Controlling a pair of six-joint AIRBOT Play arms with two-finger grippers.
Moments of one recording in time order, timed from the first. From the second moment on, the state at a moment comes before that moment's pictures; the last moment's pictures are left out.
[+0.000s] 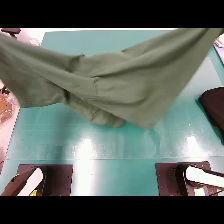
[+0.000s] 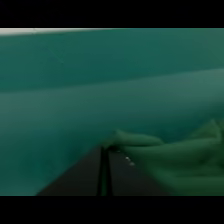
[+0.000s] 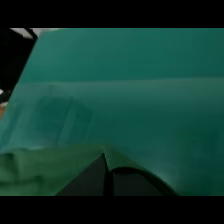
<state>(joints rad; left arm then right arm) 0.41 -0.86 1.54 0.84 -1.29 -1.20 -0.33 -1.34 1.92 -0.76 1.40 1.46</state>
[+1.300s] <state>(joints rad) 0.41 -0.86 0.75 0.72 -0.84 -1.01 -0.18 -1.64 1.84 -1.07 1.48 1.52</state>
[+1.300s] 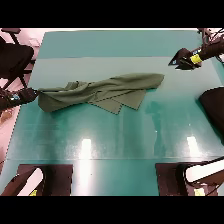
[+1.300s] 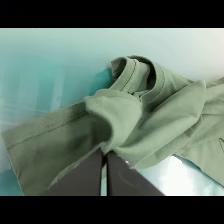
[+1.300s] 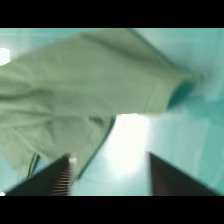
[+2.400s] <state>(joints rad) 0.41 -0.86 0.75 0.72 -0.85 -1.01 0.18 -1.36 0.78 -0.63 0.75 1.54</state>
